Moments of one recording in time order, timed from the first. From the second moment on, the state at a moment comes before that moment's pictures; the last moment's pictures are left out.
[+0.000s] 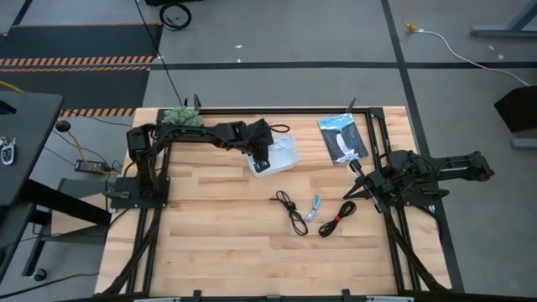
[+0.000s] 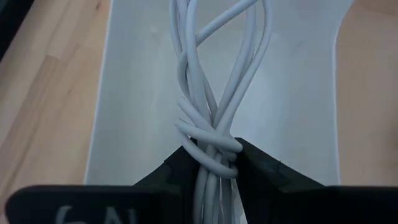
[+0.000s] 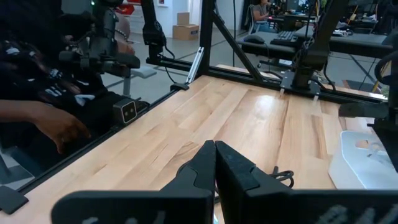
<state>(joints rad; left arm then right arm) 0.31 1.87 1.27 -0.38 -0.06 -0.01 0.08 0.18 0.21 -0.19 -0.36 -0.13</state>
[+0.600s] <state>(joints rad) 0.31 1.94 1.25 -0.29 -0.06 0.00 0.08 0.18 0.21 -0.18 -0.36 -0.13</state>
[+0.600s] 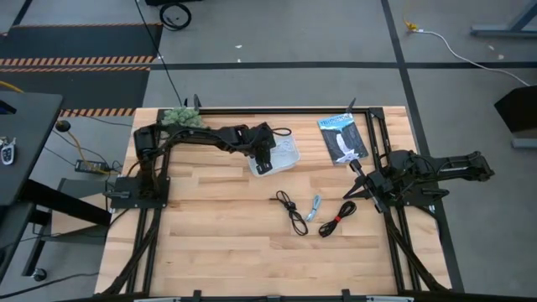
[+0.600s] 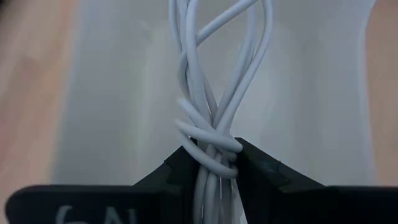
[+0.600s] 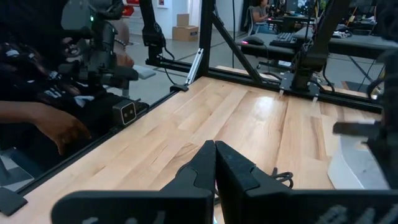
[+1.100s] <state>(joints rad) 0.31 1.98 1.25 -0.28 -0.06 0.05 0.08 0.18 0.21 -0.17 -0.36 -0.13</state>
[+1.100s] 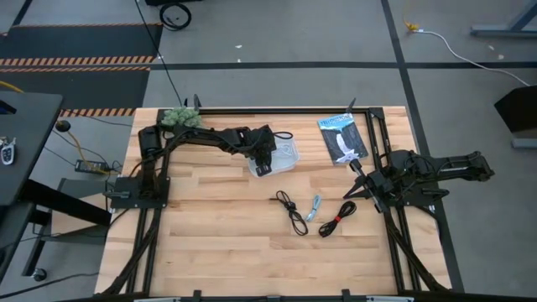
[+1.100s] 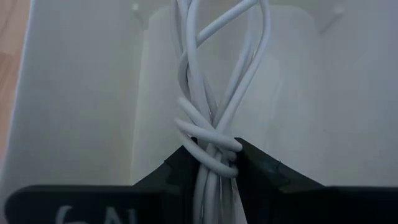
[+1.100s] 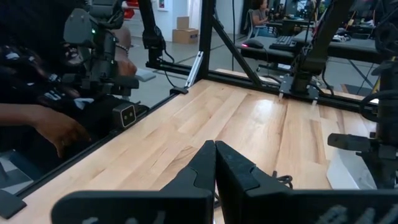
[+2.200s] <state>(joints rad) 0.26 1.88 1.25 -0.29 -0.11 0.12 0.08 0.18 0.21 -0.16 -0.36 -0.13</state>
